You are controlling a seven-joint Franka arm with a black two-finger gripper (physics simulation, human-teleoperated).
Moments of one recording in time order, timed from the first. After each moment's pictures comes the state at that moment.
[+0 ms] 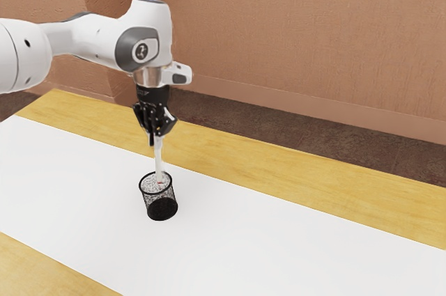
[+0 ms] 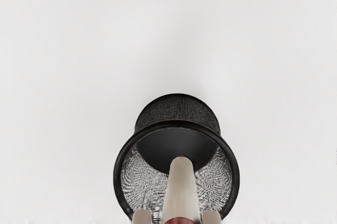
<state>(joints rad) -0.06 0.23 0.03 -1.69 0.05 1.74 0.11</state>
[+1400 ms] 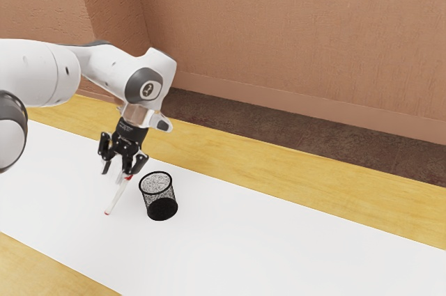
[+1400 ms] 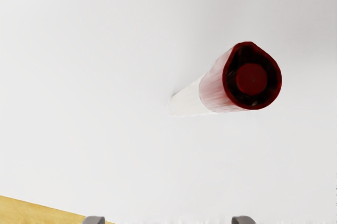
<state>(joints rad) -0.05 0.44 0.10 -1.67 0.25 1.50 -0.05</state>
